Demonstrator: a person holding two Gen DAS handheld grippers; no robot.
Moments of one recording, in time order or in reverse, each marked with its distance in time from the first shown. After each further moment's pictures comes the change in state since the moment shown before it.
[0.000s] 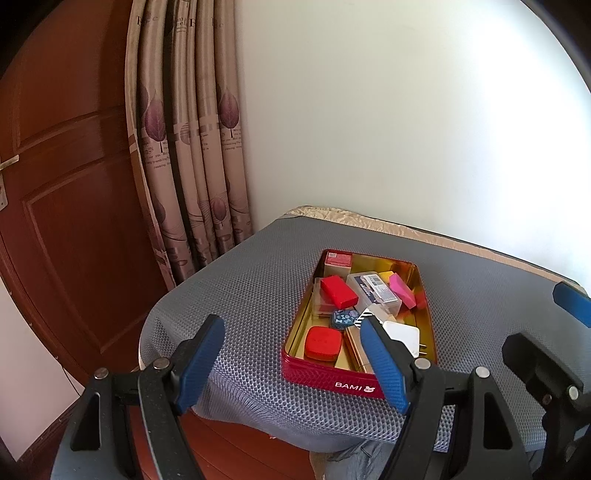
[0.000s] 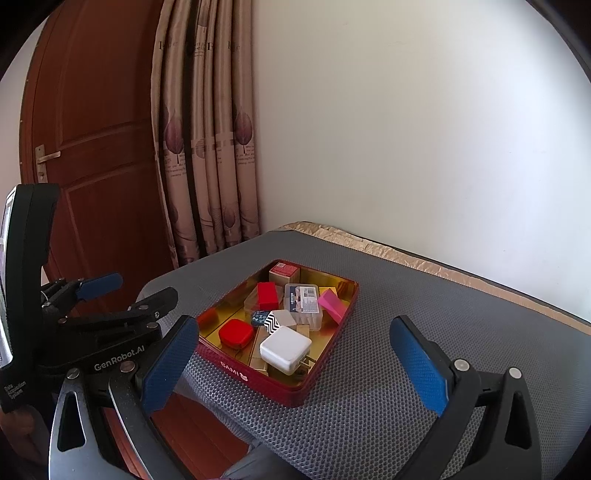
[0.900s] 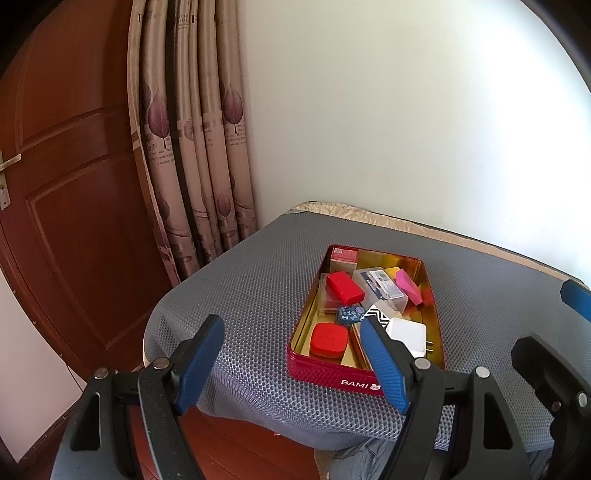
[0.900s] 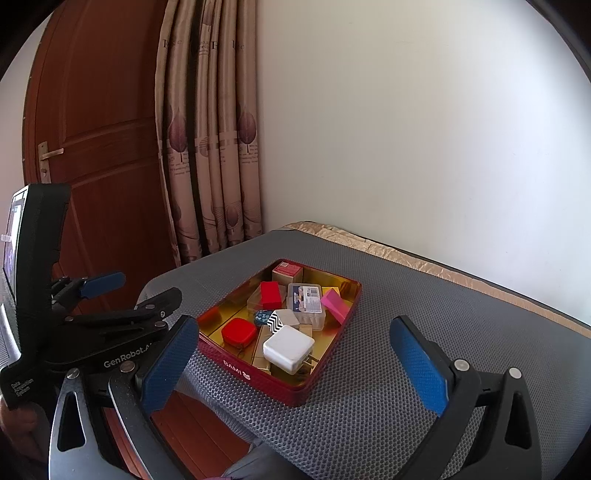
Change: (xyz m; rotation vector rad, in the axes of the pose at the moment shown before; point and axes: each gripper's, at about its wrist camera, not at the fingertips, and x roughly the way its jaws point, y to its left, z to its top) left arm 0.000 0.003 0.000 -0.003 0.017 0.019; right arm -0.001 0.002 0.000 -0.008 0.001 0.008
